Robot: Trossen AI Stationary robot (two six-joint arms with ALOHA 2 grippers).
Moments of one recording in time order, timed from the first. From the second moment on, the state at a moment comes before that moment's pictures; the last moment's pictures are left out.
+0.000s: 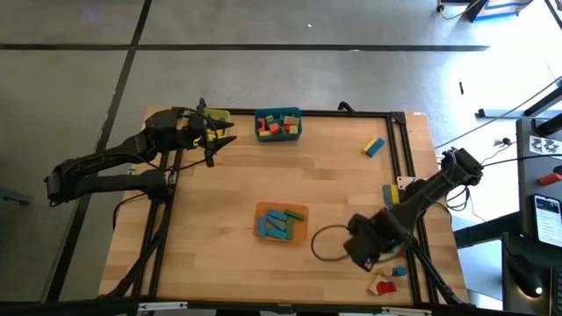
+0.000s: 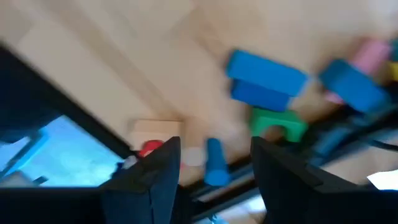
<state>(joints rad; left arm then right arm) 0.43 0.71 0.66 -0.05 0.10 0.11 0.64 1.61 1.41 -1.39 -0.24 1.28</state>
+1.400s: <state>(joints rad) 0.43 0.71 0.66 -0.05 0.10 0.09 0.83 1.61 0.96 -0.86 -0.49 1.80</state>
